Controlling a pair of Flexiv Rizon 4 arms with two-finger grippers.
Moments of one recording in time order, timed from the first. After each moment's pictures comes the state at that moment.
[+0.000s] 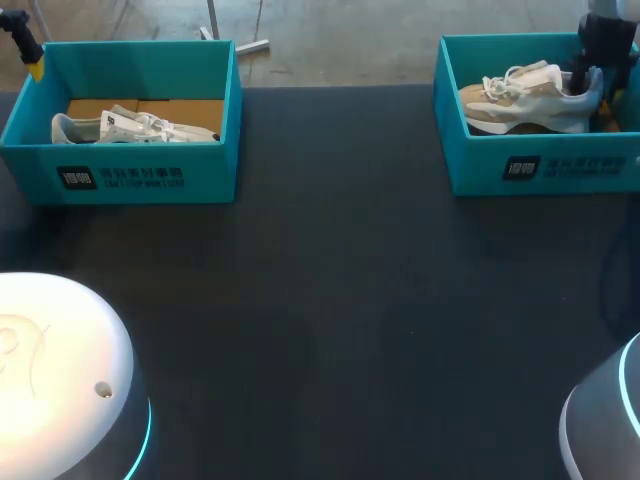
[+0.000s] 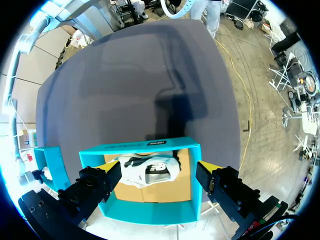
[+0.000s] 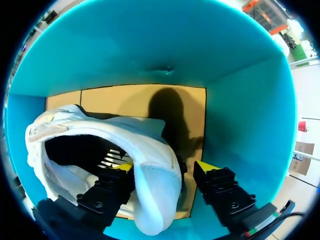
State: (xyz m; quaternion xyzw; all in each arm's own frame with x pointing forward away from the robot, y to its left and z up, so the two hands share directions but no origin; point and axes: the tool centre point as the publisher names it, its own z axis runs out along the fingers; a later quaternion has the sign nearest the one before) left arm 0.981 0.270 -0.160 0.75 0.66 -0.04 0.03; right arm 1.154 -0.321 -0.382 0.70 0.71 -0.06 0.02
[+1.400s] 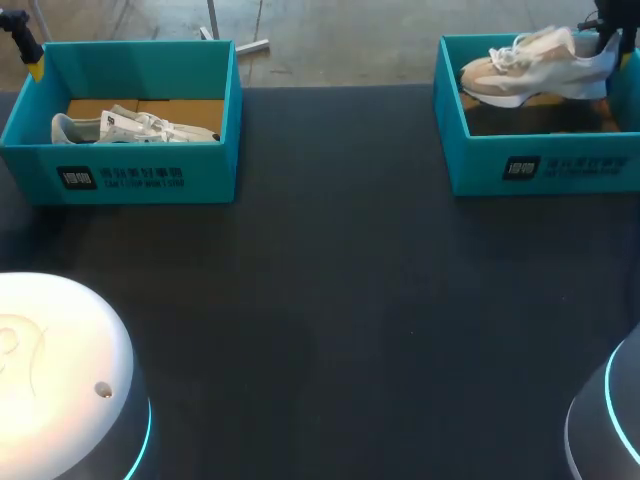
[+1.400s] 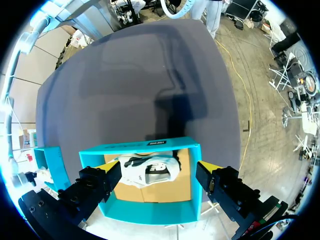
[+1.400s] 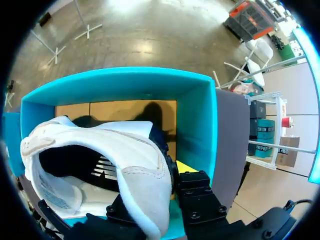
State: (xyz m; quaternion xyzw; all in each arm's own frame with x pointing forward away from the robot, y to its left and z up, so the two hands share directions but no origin) left arm 0.981 0.270 -0.160 0.75 0.66 -0.04 0.03; right arm 1.156 -0.333 -0.292 0.71 0.69 -0.08 0.08
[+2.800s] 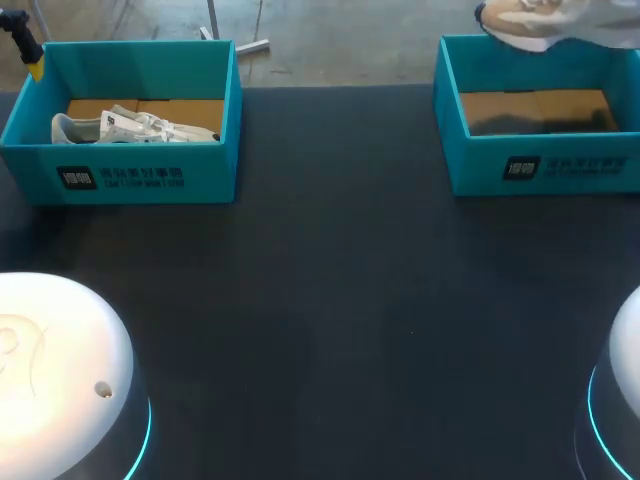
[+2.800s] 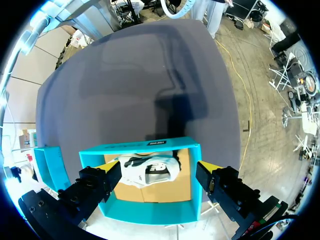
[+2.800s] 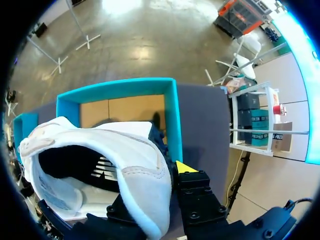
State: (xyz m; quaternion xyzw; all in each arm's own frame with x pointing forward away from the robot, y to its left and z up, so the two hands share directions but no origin) left arm 0.981 0.270 -0.160 0.75 0.66 -0.04 0.03; right arm 1.094 -0.326 -0.150 0.73 0.67 -0.07 0.07
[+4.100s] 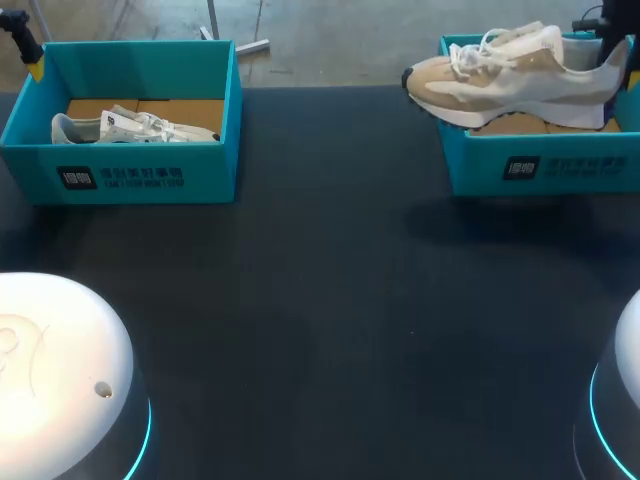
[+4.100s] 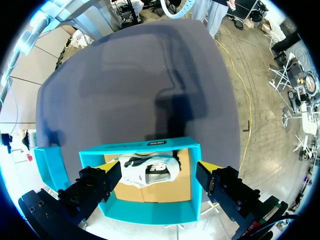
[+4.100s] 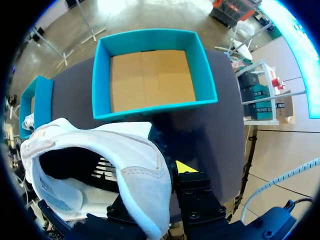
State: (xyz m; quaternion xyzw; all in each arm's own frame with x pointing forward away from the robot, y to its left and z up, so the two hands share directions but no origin) left arm 0.981 0.270 -0.160 0.75 0.66 -0.04 0.03; right arm 0.880 -0.181 -0.134 0.76 0.65 -0.06 0.07
